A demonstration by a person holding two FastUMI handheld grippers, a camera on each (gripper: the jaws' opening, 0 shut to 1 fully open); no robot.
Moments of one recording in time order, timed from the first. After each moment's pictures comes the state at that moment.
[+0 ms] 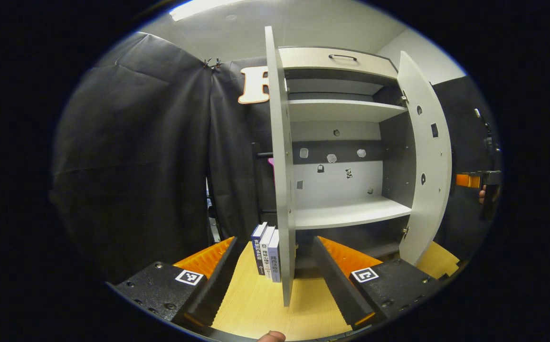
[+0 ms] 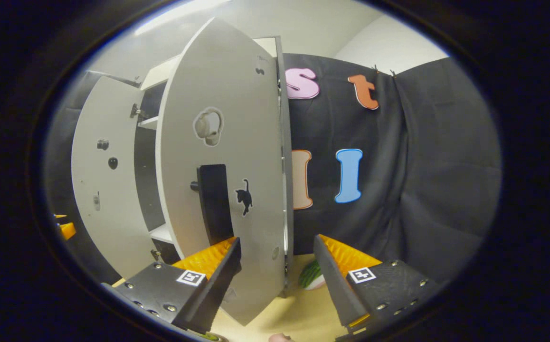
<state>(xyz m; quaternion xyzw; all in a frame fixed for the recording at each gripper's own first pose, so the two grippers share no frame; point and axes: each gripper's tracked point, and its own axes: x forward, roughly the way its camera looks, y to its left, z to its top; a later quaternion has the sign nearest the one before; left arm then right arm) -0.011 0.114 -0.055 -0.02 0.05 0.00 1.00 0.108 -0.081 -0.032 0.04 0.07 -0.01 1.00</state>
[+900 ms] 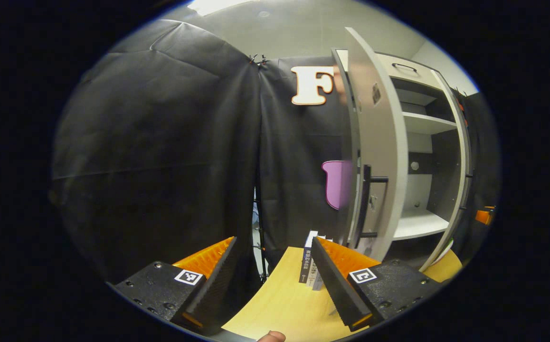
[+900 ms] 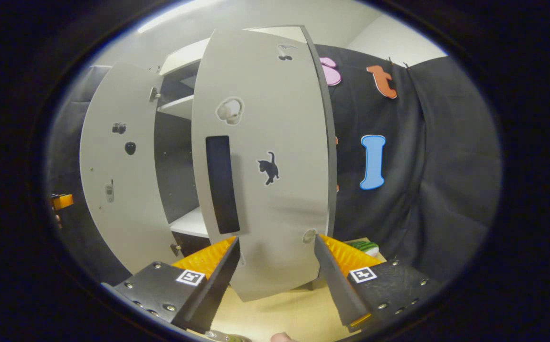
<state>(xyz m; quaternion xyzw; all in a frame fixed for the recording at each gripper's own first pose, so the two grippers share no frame) 0.022 0.257 -0.035 -0.04 0.06 0.11 0.99 0.101 -0.008 -0.059 0.05 0.09 0.03 0.99</state>
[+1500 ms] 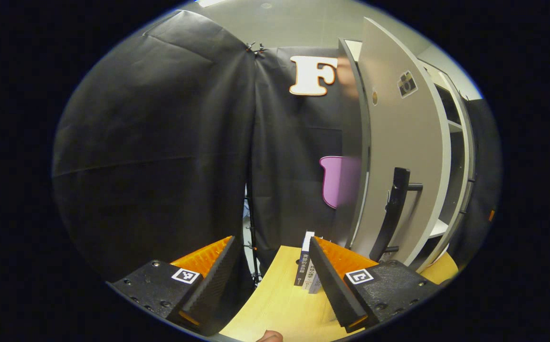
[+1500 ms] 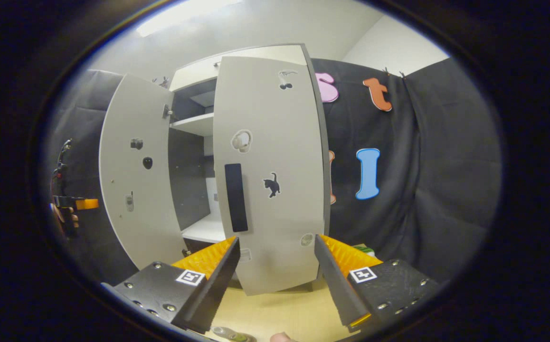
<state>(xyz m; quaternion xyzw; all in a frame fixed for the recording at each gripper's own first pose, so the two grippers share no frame) 0.086 0.256 -0.041 -0.04 0.08 0.06 0.99 0.050 -0.008 -0.027 0.06 0.06 0.03 1.00</state>
